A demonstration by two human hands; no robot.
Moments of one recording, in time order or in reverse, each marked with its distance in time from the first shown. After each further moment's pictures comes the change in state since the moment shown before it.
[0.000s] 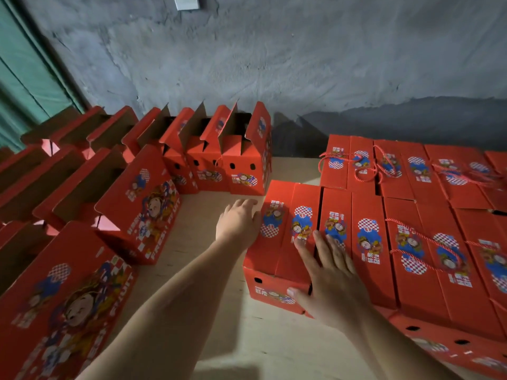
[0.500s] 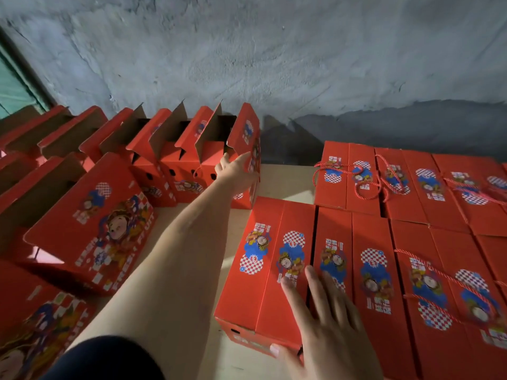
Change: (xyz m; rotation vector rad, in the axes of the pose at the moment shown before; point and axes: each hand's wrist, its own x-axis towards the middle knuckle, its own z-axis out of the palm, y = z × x) left_hand 0.208 0.020 0.010 -0.126 -0.099 -0.182; right_hand 0.006 -0.001 0.003 -0.053 0.048 -0.018
